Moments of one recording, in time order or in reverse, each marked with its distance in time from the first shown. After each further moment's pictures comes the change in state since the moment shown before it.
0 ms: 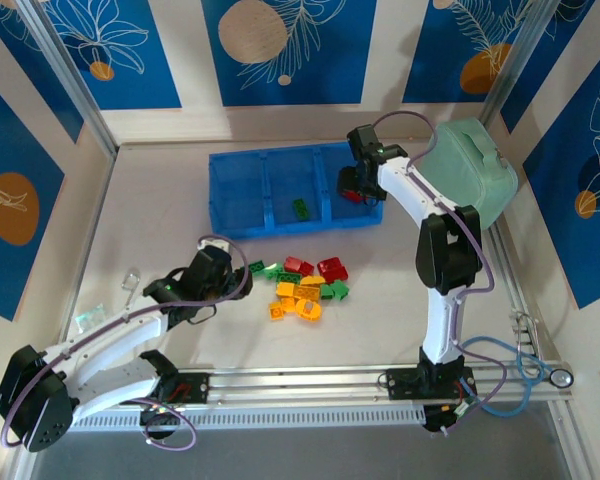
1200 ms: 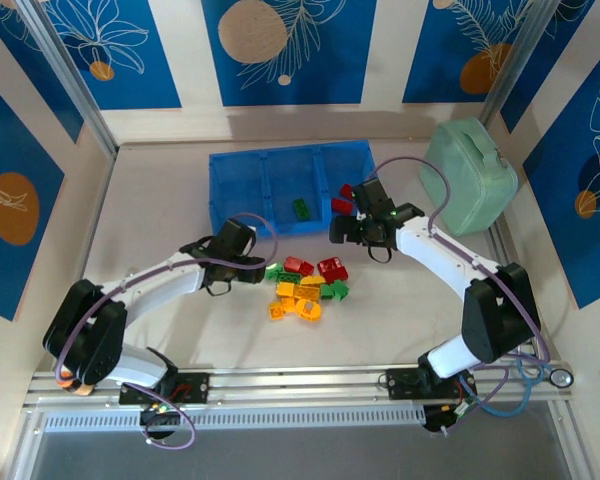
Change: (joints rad) left arm 0.087 0.423 0.227 0.008 0.091 0.233; right arm 0.135 -0.529 -0.687 0.236 -0.077 0.016
